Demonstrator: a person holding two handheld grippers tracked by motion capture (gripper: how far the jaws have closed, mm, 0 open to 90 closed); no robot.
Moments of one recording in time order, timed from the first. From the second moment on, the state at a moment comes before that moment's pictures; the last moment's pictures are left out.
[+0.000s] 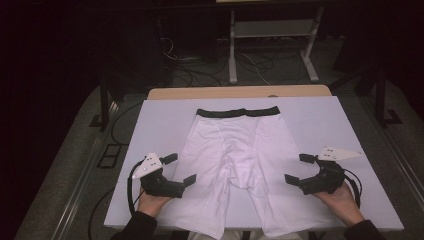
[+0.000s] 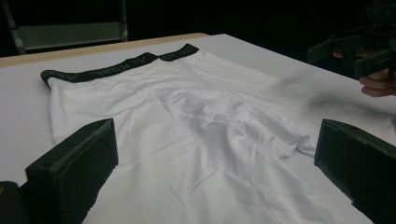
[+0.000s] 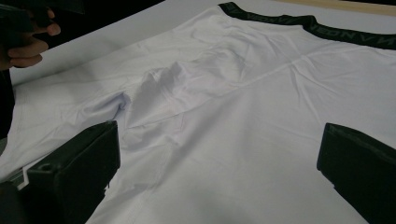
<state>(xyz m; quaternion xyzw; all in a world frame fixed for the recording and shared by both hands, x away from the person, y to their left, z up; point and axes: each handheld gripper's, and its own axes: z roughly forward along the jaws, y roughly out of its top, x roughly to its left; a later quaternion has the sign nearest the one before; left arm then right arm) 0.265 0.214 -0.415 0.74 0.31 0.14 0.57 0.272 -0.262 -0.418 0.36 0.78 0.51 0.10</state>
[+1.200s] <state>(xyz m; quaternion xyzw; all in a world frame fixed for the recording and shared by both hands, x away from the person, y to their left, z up) 0.263 0.218 -0.418 0.74 0.30 0.11 0.59 0.286 -0.251 -0.398 0.35 0.79 0.48 0.10</state>
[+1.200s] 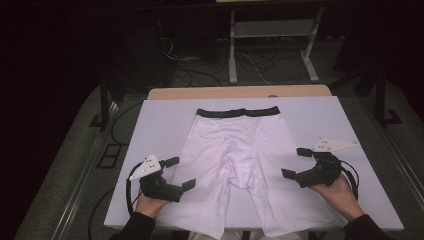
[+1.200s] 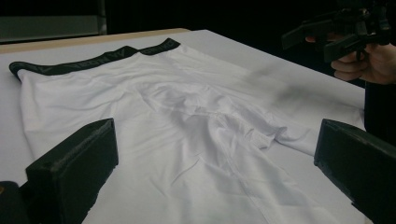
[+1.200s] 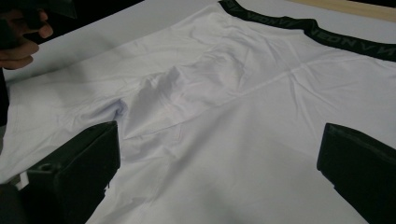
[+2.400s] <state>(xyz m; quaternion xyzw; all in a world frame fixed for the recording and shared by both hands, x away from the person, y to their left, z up) 0.263 0.219 -0.418 0.74 0.30 0.10 0.59 0.349 -0.230 -0.342 0.33 0.81 0.48 0.10</state>
